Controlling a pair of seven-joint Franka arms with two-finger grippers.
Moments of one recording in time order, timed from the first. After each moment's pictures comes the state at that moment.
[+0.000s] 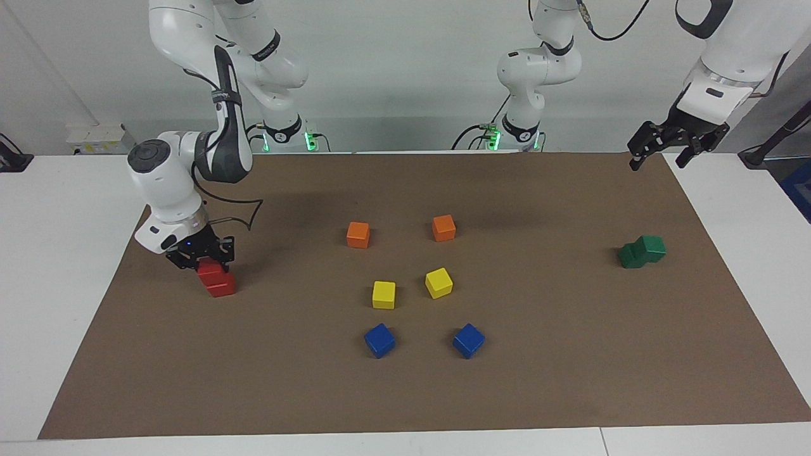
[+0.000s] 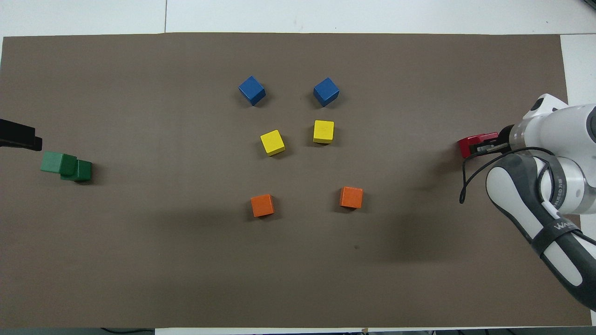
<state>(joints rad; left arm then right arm) 0.06 -0.01 -0.05 -1.54 0.02 1.53 0.04 -0.28 0.17 0.18 -2.12 -0.08 2.39 -0.24</state>
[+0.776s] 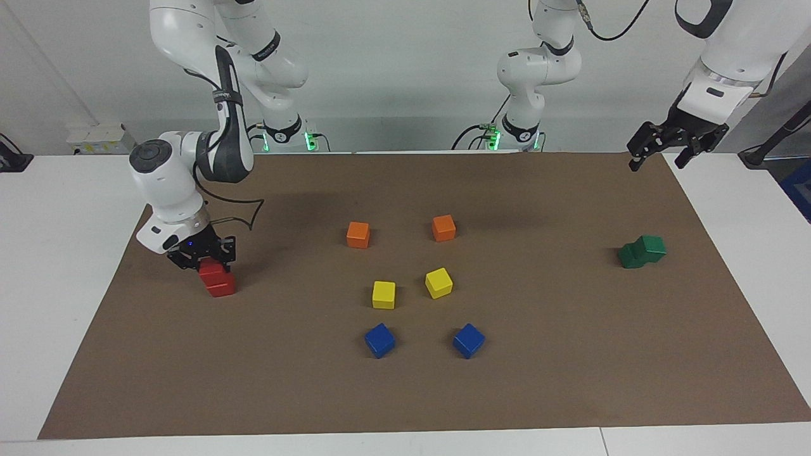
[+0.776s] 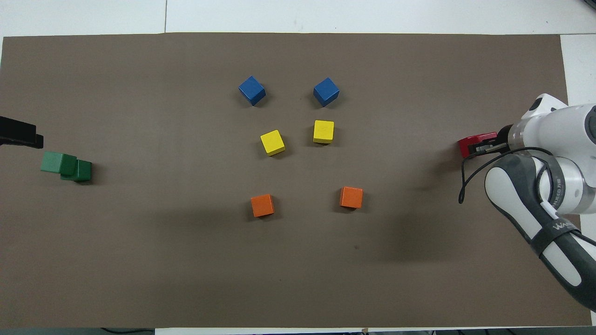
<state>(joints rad) 0.06 -0.01 -0.05 -1.54 0.01 1.54 0.03 -0.28 0.17 0.18 -2.12 -0.08 2.40 -0.24</state>
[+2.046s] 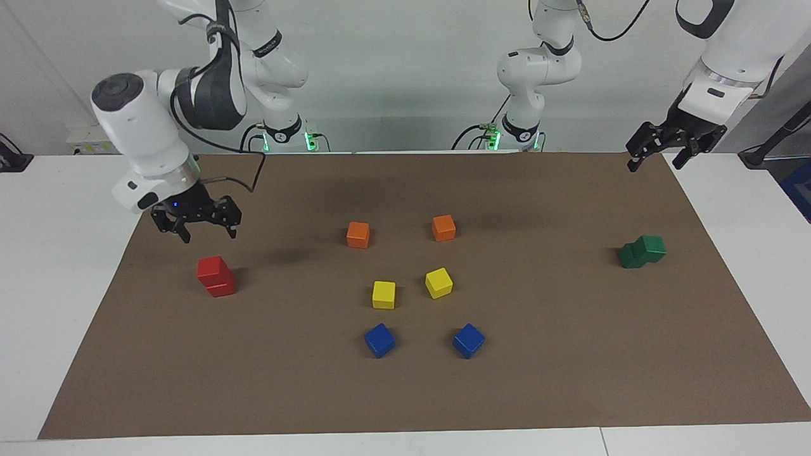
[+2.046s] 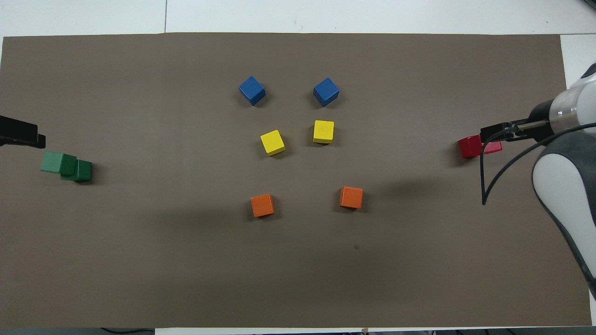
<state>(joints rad) 0.06 -0.01 -0.05 -1.54 -0.01 1.54 0.02 -0.26 -0.04 0.24 -1.85 0.01 1.89 -0.10</state>
